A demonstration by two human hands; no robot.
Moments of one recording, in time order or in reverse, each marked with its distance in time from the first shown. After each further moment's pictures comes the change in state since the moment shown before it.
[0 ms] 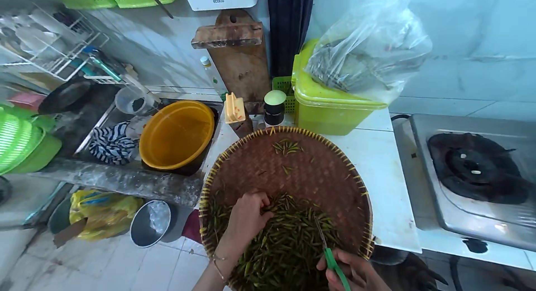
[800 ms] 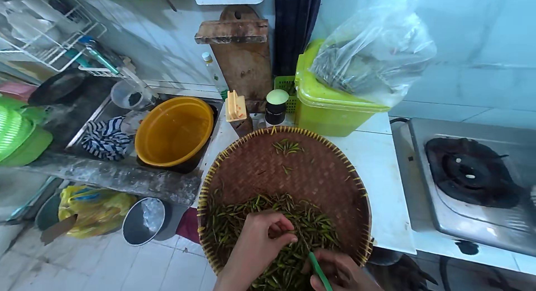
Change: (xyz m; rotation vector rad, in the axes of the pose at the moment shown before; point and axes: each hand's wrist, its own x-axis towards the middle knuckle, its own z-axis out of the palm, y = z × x) left_hand -0.050 0.019 0.023 -0.439 0.285 0.410; right_hand 0.020 -0.005 0.008 -0.137 -0.157 -0.060
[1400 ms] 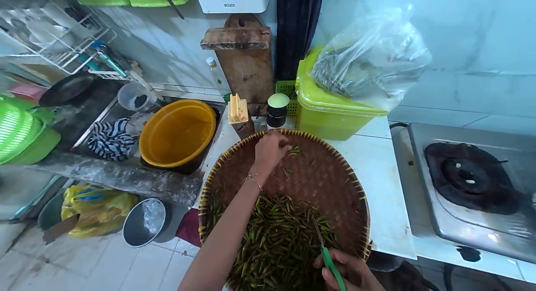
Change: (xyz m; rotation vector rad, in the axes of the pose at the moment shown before) left_hand 0.192 -0.022 -0.020 0.368 0.135 -0.045; right_hand -0.018 0.006 -0.005 0.083 0.187 0.049
